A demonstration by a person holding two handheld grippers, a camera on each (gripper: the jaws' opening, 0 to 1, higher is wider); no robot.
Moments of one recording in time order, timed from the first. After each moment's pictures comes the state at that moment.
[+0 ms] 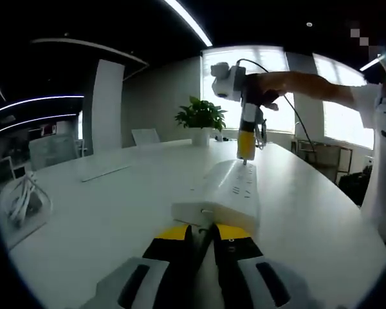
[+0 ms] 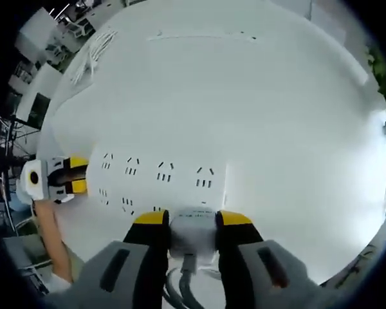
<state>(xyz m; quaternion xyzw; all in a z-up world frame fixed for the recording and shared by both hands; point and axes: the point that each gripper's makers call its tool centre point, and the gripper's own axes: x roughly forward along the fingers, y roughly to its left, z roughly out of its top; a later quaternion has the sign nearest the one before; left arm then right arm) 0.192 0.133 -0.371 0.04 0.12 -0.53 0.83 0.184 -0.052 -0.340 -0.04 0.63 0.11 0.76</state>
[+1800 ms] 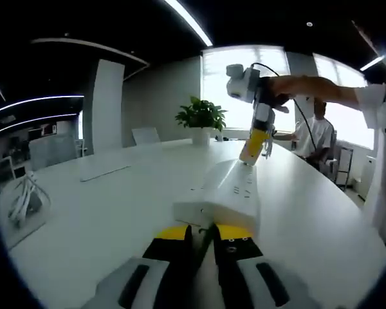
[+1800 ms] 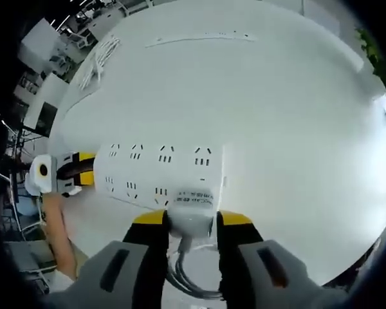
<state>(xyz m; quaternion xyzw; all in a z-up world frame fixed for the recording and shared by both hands) 0.194 0.131 -0.371 0.04 0.13 -0.53 0.84 0.180 -0.067 -0.327 0.01 0.62 0.13 0.78</state>
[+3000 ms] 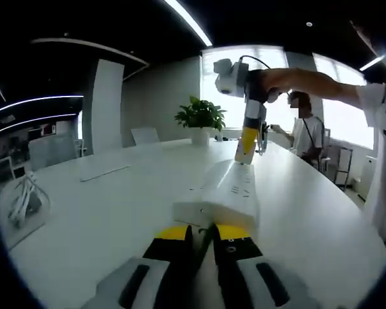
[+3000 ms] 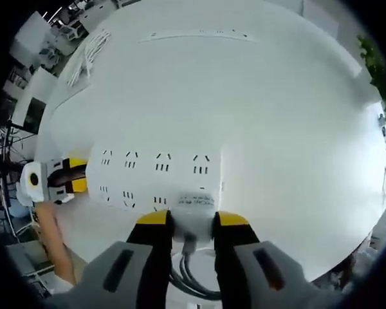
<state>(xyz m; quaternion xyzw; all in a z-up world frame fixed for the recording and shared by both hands) 0.195 0.130 -0.372 0.04 0.13 -0.53 0.83 0.175 -0.060 -0.334 -0.03 0.64 0.09 0.76</state>
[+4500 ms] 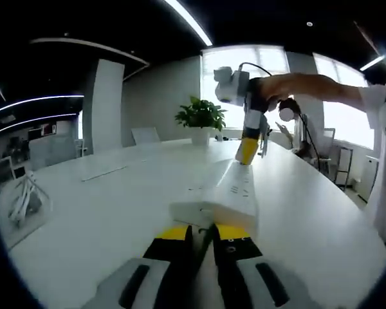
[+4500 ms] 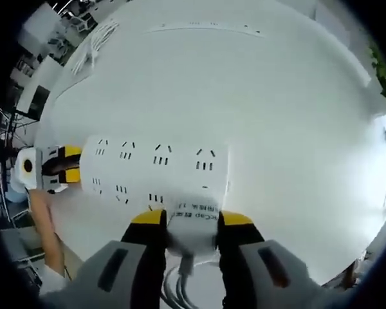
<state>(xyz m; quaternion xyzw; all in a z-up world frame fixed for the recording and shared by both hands) 0.193 0.130 -0.371 0.04 0.13 -0.53 0.84 0.176 -0.057 -0.352 -0.06 0.64 0.13 0.75</state>
